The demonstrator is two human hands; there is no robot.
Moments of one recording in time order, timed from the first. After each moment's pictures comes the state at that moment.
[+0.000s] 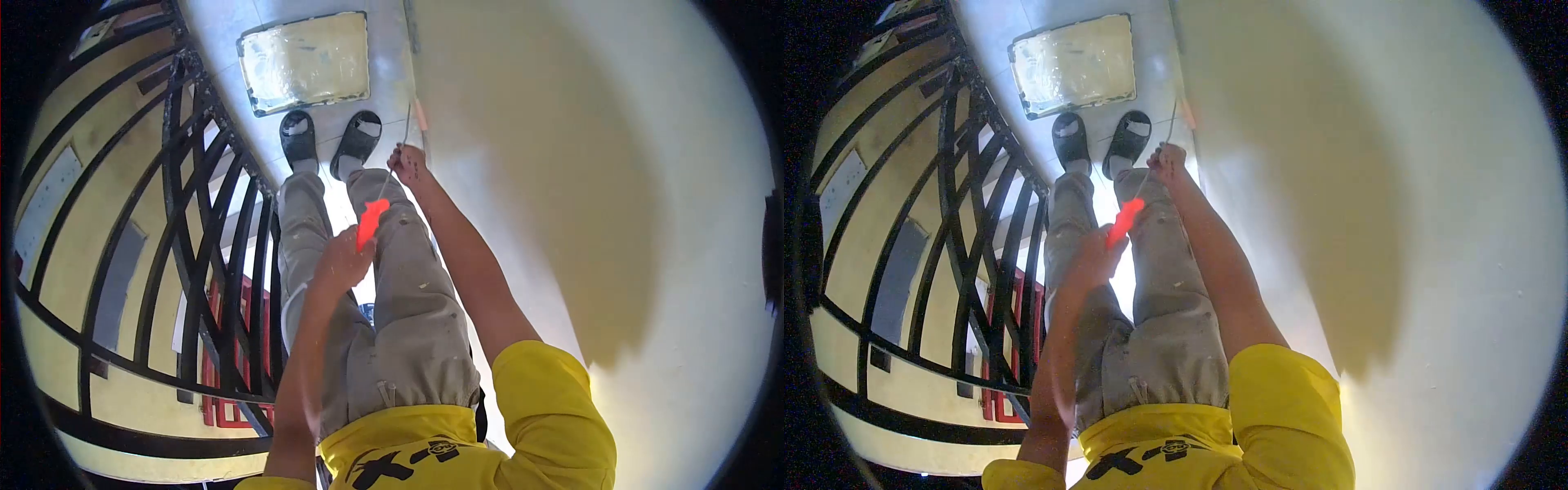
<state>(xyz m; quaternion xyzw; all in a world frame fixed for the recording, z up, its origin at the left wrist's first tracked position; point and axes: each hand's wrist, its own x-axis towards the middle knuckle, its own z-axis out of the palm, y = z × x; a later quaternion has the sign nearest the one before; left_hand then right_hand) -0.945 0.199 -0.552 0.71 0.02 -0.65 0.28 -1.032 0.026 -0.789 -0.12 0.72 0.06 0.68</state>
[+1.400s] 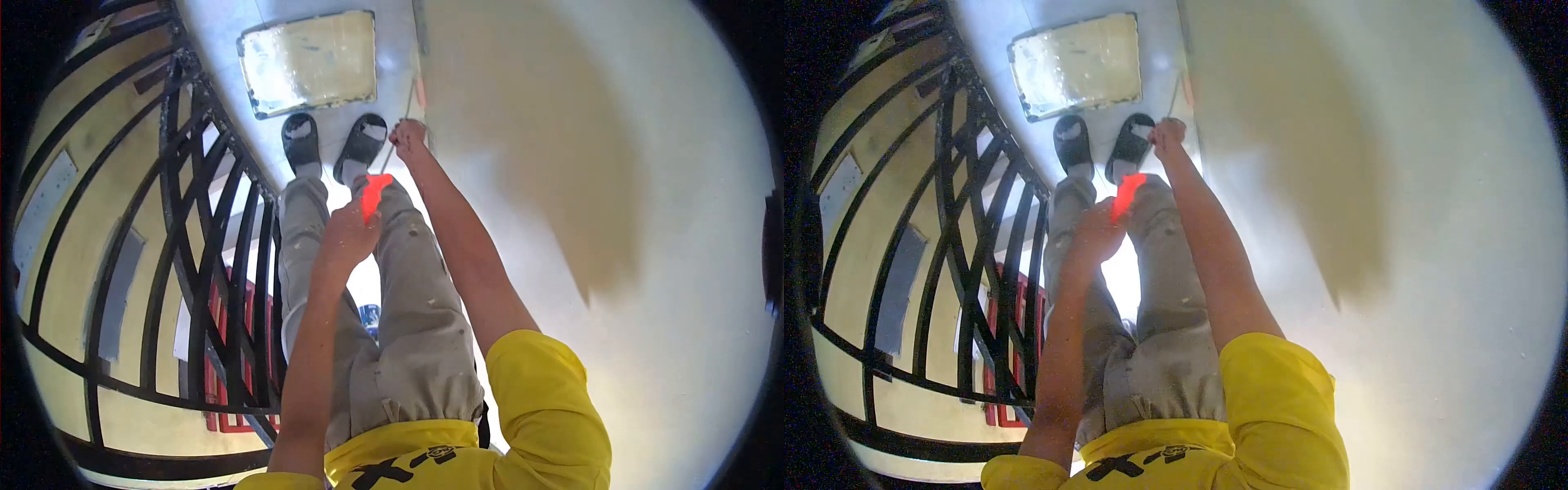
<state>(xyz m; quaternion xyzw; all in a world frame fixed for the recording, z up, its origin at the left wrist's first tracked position) -0.898 0.174 -0.590 0.76 -0.03 -0.60 0.24 -0.969 0.023 -0.854 -0.28 0.75 0.06 0.59</state>
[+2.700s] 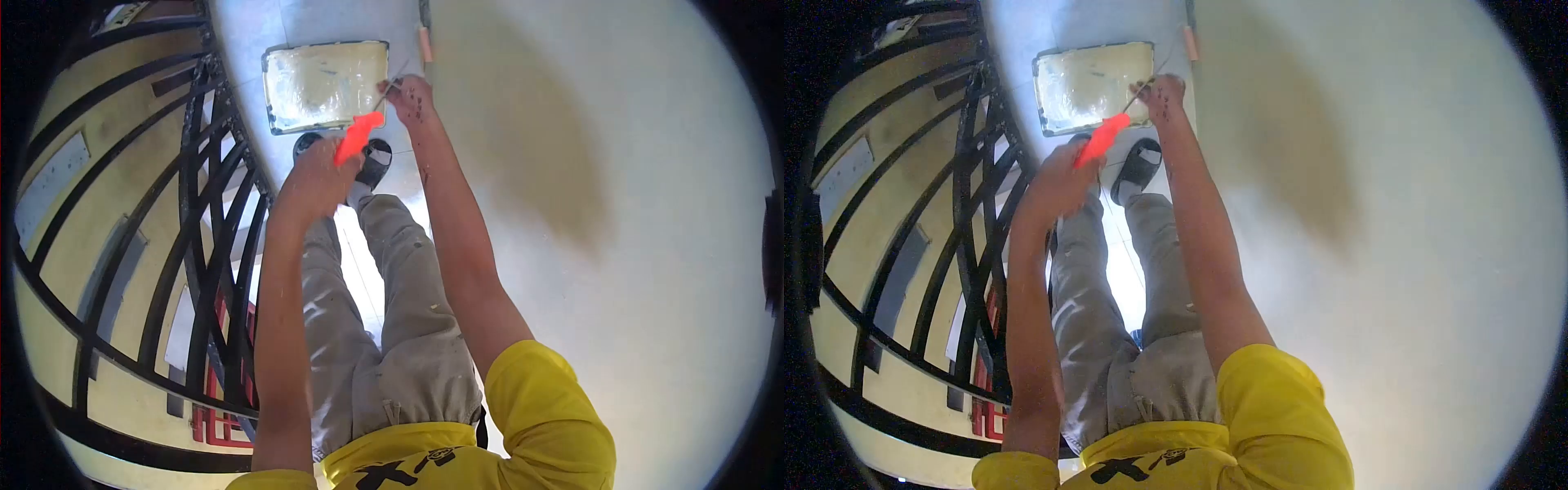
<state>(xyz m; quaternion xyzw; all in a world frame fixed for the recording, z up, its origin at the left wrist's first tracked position) -0.768 0.178 -0.557 0.76 0.00 -0.55 0.33 -0.824 -0.004 -0.802 -0.33 0.54 -0.02 0.78</state>
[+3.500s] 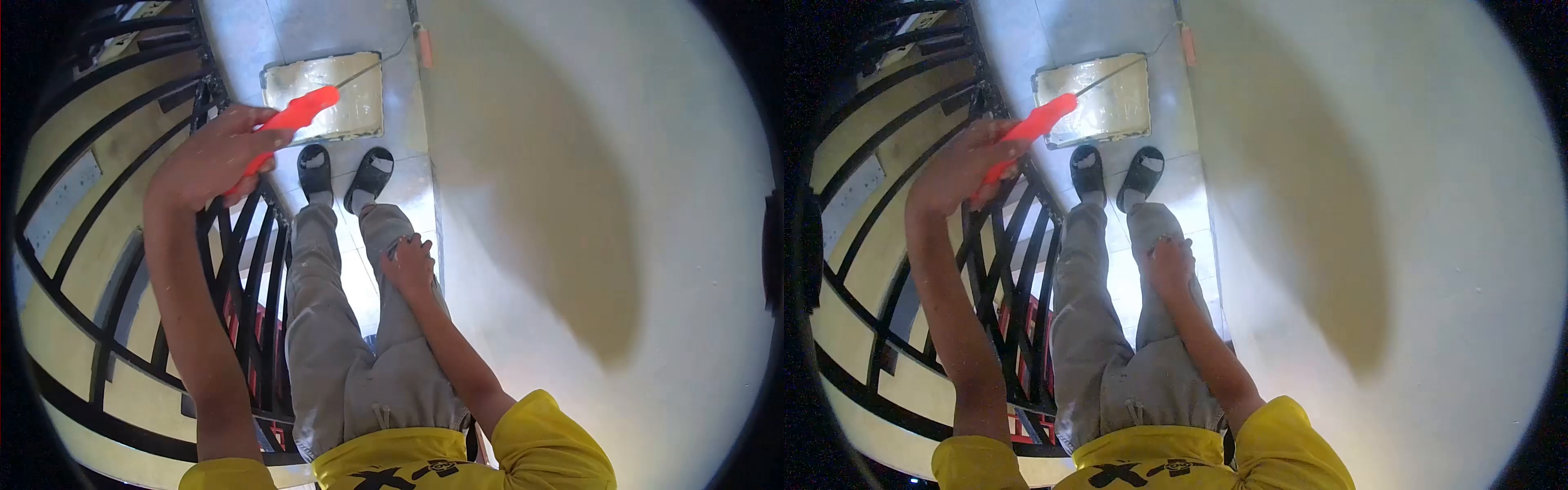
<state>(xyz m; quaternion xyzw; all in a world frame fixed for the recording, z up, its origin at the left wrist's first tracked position) -0.647 0.163 -0.466 0.74 0.03 -0.62 0.27 -1.021 0.081 -0.586 -0.77 0.33 0.50 0.21</state>
